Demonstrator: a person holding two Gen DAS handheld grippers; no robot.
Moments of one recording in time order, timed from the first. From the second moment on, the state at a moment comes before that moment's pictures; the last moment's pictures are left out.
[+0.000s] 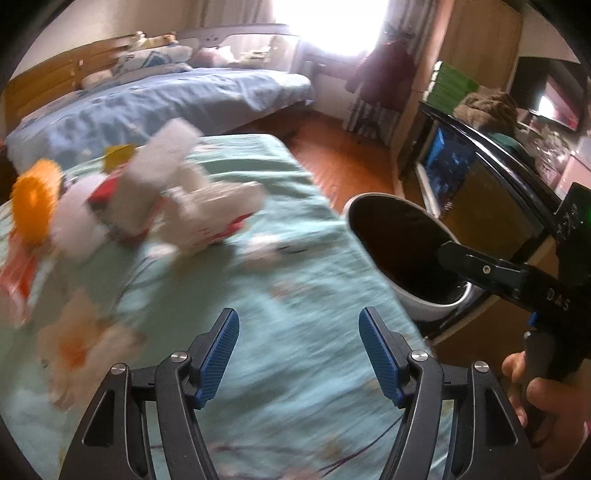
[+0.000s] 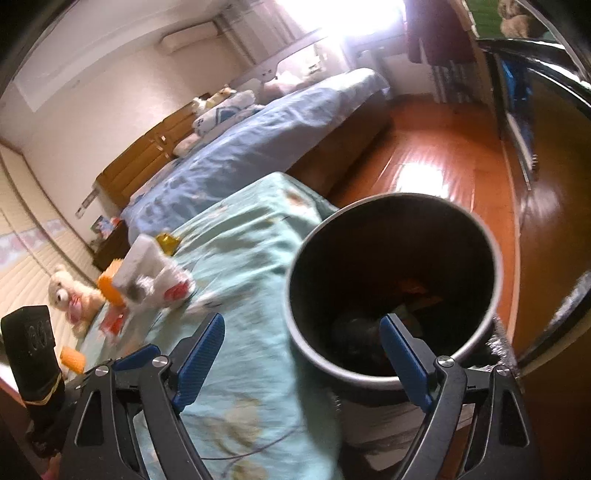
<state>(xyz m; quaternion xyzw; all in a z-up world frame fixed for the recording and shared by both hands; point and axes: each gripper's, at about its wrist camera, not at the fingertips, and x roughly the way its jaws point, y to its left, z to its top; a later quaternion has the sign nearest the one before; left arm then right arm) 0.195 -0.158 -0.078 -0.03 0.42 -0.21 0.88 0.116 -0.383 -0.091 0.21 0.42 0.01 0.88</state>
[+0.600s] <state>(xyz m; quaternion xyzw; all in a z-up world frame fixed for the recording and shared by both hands) 0.177 -0.055 -0.078 -0.07 0.42 -0.13 0.90 0.147 -0.289 -0.110 0.20 0.45 0.10 0.86</state>
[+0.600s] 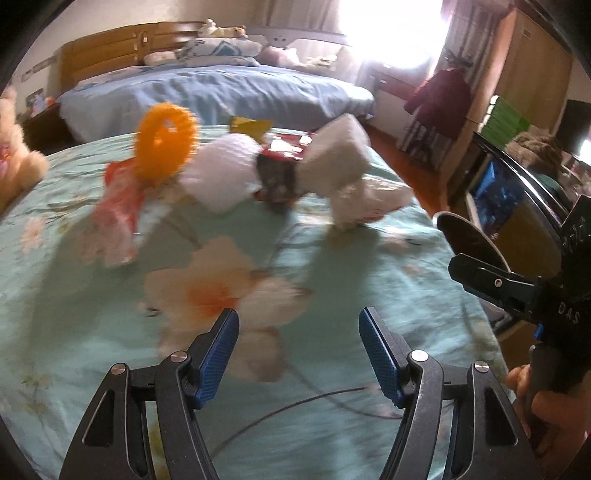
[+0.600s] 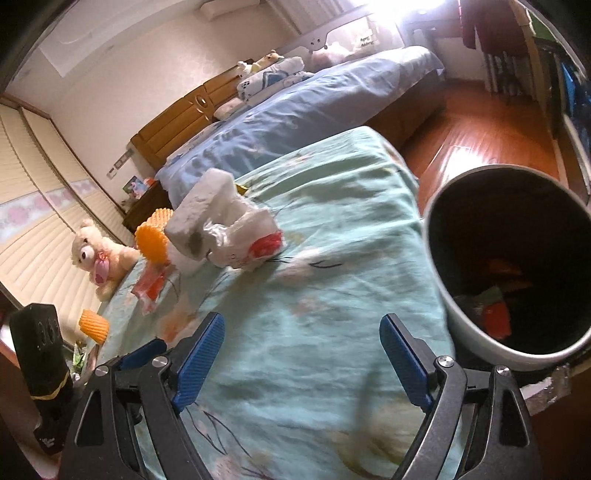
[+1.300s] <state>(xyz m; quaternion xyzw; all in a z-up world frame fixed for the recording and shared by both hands) 0.222 0.041 -0.080 -0.12 0.41 -0.01 0.90 0.209 -0.254 -0.111 0.20 0.44 0.12 0.87</state>
